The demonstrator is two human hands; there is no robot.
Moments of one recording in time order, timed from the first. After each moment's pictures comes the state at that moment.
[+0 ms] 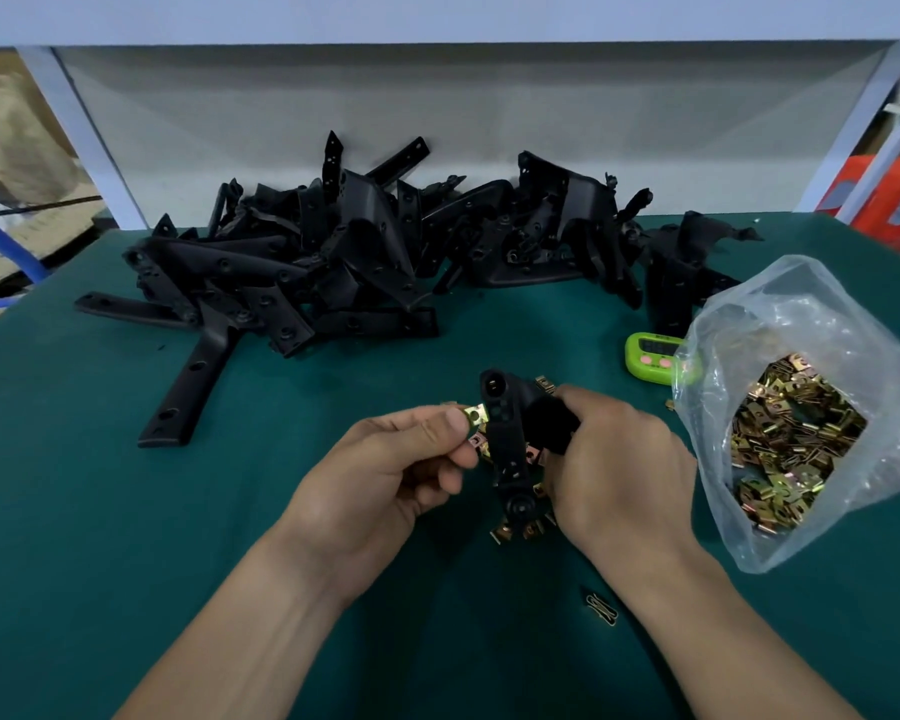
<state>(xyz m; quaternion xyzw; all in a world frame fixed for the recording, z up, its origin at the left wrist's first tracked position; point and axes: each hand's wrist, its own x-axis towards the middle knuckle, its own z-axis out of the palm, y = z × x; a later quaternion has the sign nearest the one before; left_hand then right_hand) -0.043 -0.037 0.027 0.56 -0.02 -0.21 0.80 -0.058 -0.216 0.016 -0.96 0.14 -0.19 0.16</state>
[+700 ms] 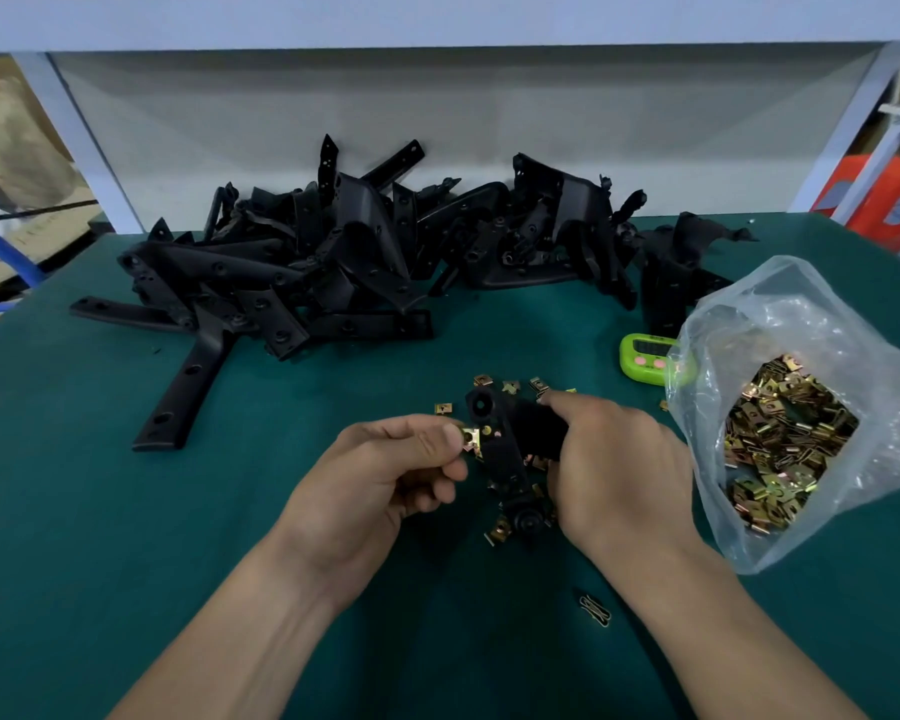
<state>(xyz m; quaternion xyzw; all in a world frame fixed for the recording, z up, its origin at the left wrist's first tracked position) -0.047 -0.037 0.031 0.60 0.00 -0.19 0.78 -0.061 -0.218 0.026 -0.98 0.09 -0.15 0.12</state>
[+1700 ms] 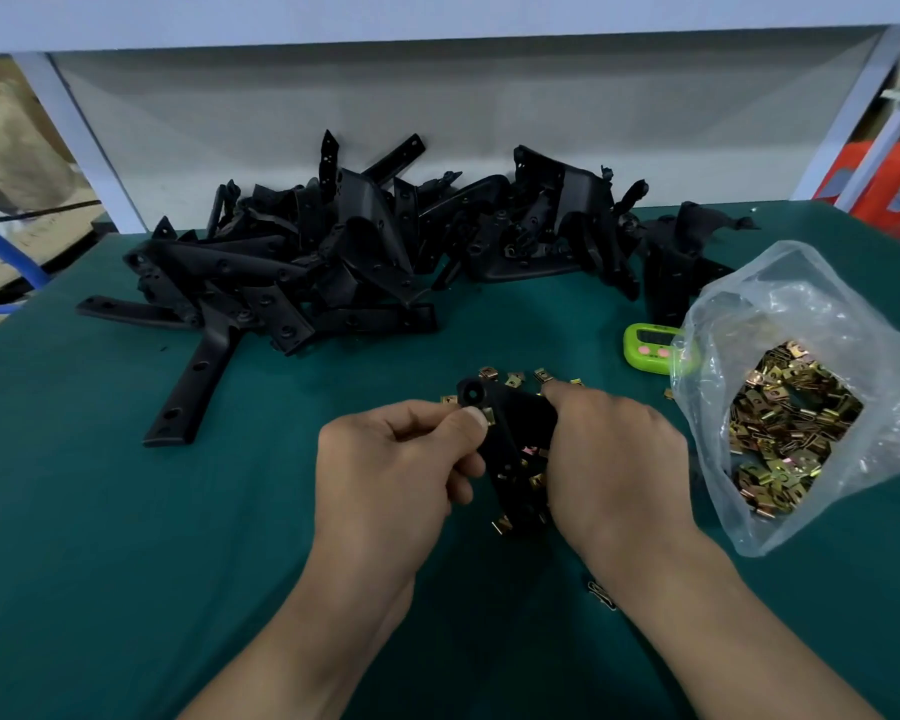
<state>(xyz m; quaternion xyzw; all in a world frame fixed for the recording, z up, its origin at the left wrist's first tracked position) -0.067 -0.060 0.036 0.69 0.05 0.02 0.72 -0.065 -0.206 0.031 -0.98 0.09 -0.15 0.05</state>
